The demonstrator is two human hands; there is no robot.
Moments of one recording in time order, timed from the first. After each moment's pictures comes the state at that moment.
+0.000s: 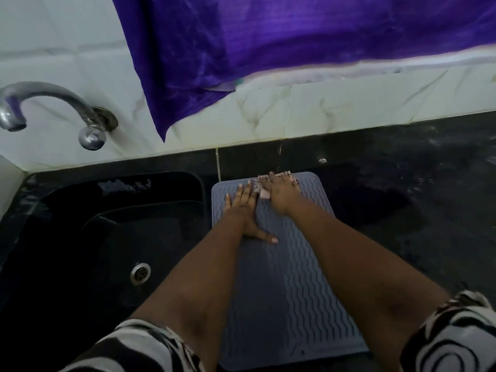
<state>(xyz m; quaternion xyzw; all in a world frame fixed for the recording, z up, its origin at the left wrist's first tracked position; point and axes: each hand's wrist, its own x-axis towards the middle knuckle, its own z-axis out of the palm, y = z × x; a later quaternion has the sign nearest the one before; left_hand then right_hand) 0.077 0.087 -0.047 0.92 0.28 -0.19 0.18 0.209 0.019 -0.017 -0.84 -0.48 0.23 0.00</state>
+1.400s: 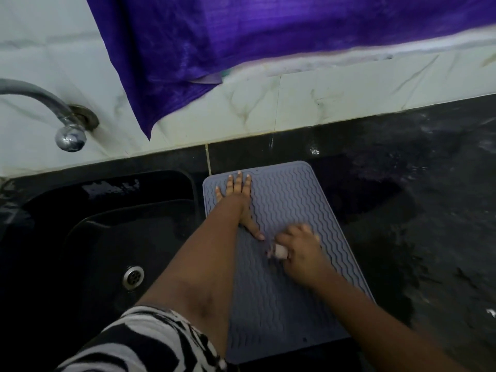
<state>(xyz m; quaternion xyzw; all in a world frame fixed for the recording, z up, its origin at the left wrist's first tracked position) 0.101 0.095 -0.026 0.89 0.30 -0.30 0.14 0.131 -0.124 -0.034 -0.84 -0.49 0.19 0.16</state>
